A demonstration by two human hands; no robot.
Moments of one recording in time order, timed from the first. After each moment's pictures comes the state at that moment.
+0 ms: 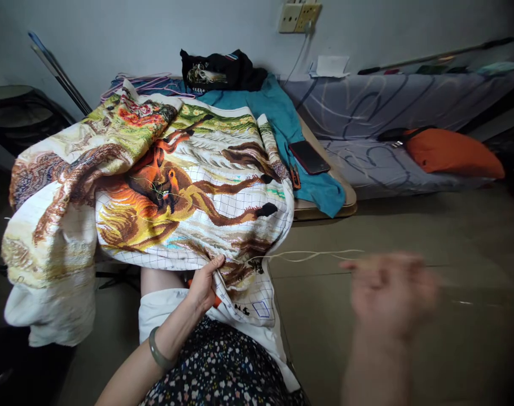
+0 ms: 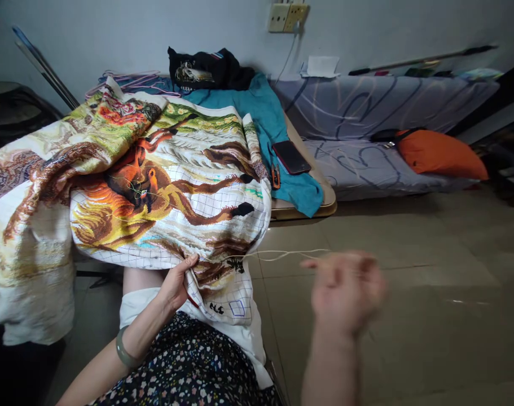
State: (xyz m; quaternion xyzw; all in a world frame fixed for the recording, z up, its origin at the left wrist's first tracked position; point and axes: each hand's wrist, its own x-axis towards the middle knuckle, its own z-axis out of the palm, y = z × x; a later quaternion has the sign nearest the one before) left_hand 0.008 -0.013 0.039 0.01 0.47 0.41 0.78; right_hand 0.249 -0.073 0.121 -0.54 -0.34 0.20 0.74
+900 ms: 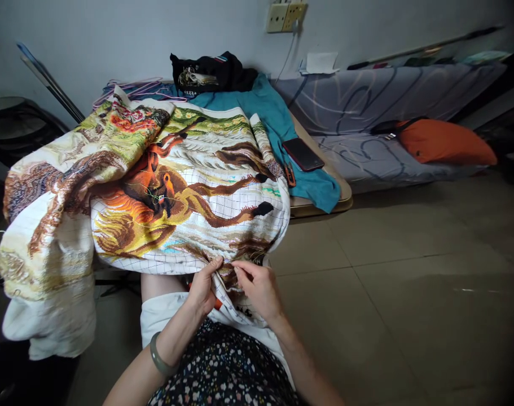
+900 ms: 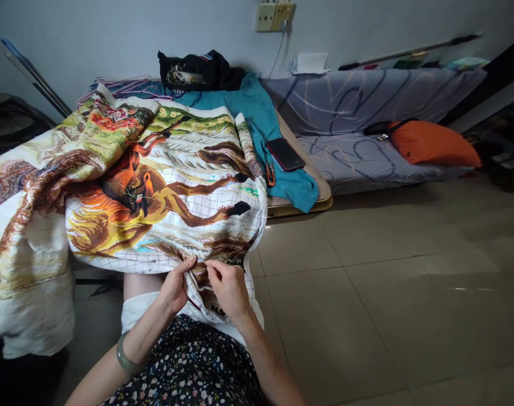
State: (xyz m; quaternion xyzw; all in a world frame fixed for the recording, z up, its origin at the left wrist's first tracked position) left_hand 0.008 -0.012 0.044 0.01 0.45 0.39 0.80; right_hand 0.131 -0.050 0.045 -0.65 -0.58 0.31 0.39
